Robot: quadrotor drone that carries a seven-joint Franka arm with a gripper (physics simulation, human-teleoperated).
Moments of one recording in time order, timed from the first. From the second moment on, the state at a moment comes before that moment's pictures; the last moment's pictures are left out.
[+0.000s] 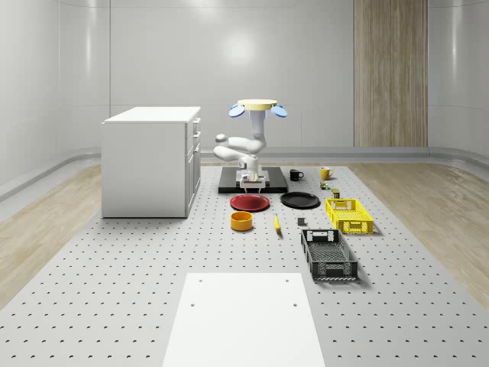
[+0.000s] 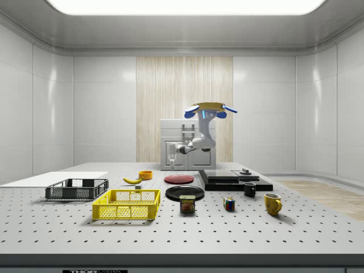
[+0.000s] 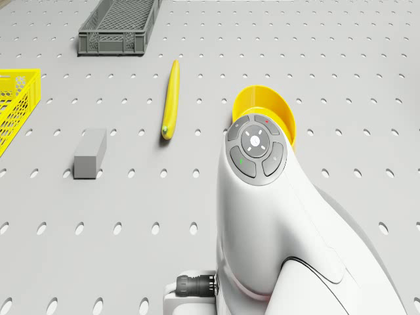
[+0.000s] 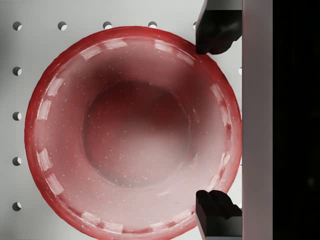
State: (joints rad) arm -1.12 -1.58 1.32 -2.77 -1.80 1.66 1.55
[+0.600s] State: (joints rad) arm -1.13 -1.58 1.32 -2.77 -1.80 1.67 1.55
